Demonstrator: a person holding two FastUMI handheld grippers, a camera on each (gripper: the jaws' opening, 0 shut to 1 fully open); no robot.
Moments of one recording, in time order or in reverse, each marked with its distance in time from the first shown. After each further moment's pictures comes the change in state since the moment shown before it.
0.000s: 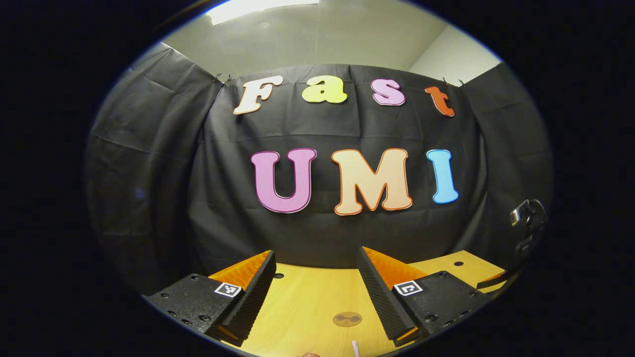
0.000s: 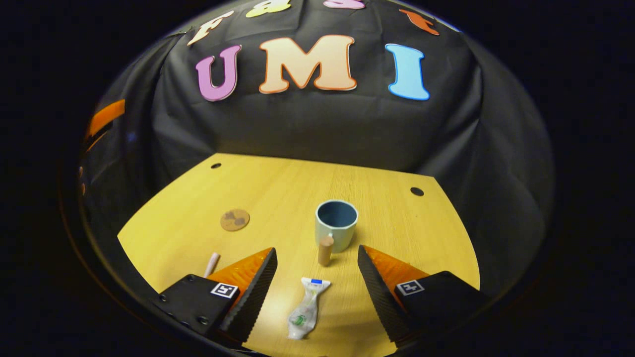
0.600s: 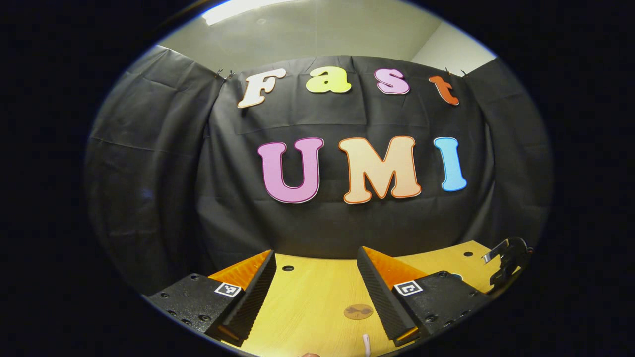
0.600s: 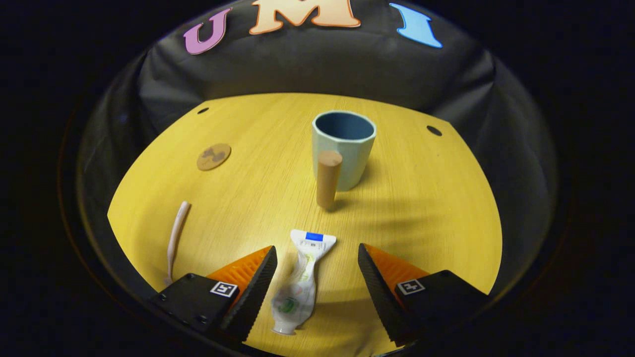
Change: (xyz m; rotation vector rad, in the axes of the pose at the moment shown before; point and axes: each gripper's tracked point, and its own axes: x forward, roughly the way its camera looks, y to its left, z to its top) left arm 0.000 0.011 -0.019 0.029 0.056 0.028; right arm 0.045 -0.002 -0.110 -0.012 0.357 0.010
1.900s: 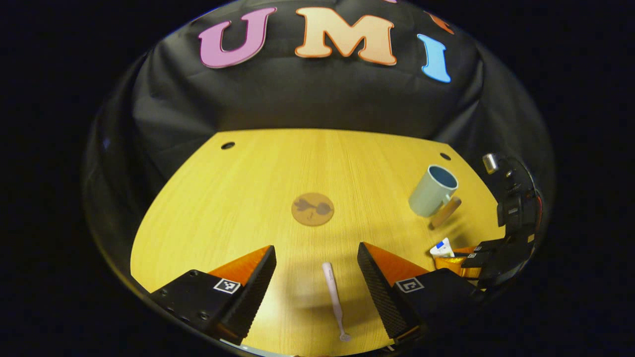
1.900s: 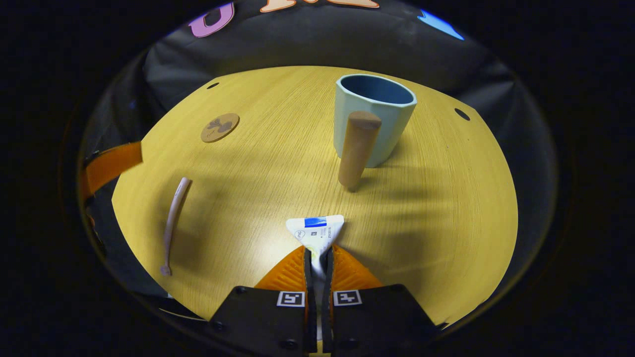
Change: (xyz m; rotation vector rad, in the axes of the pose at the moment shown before) left arm -0.023 -0.098 -0.253 -0.046 0.836 -0.252; right arm 0.017 0.014 -0.015 -0.047 0.112 0.088
